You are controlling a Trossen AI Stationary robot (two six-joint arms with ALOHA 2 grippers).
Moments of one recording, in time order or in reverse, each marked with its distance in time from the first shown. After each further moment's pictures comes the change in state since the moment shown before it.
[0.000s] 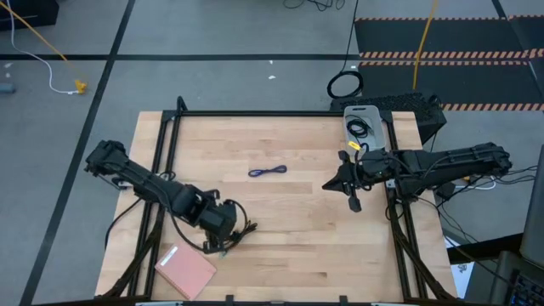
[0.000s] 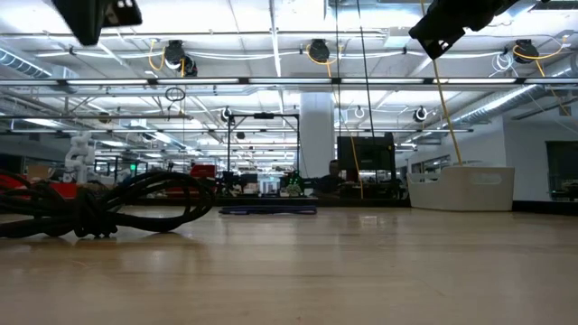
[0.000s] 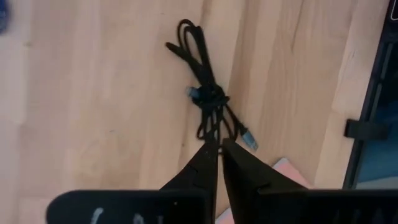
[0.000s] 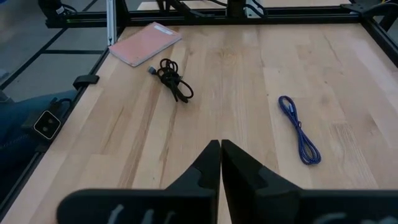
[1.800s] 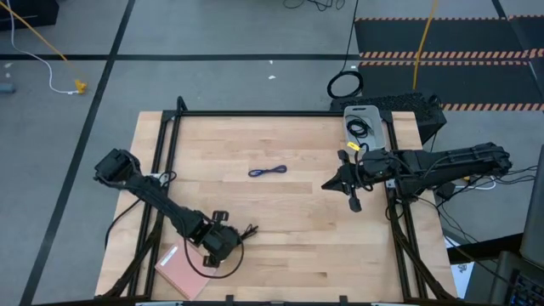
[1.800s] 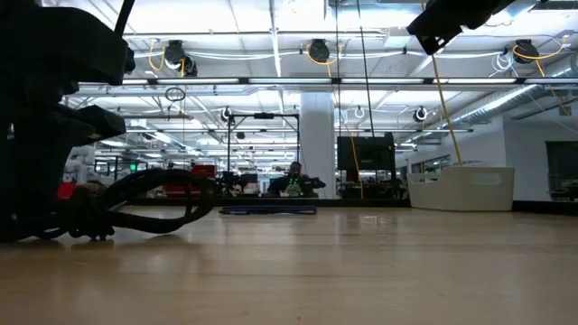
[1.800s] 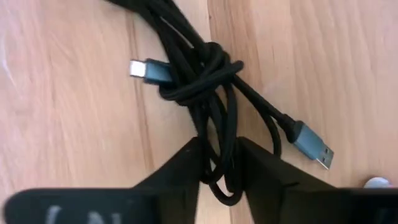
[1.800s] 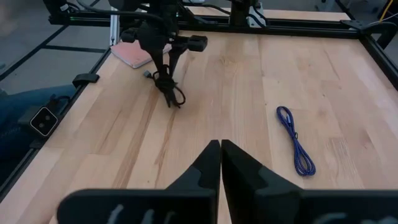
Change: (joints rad) left arm -0.117 0.135 -0.421 0.581 -0.047 0.179; right arm 0.000 0.000 0.000 0.023 -0.003 -0.060
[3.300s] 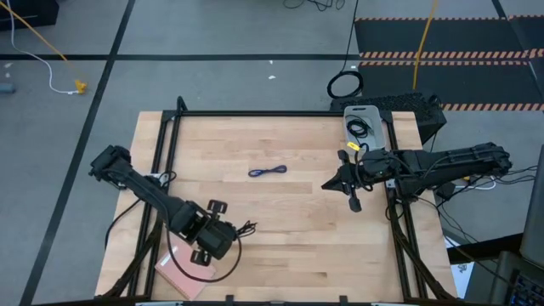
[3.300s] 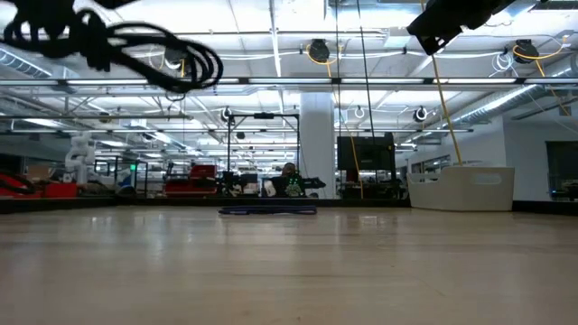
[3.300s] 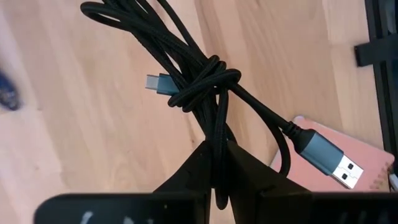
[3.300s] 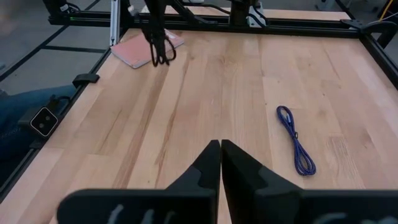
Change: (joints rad) left arm 0.017 -0.054 0.534 -0.694 -0.004 0.150; right arm 0.000 0.000 0.000 0.000 0.000 0.003
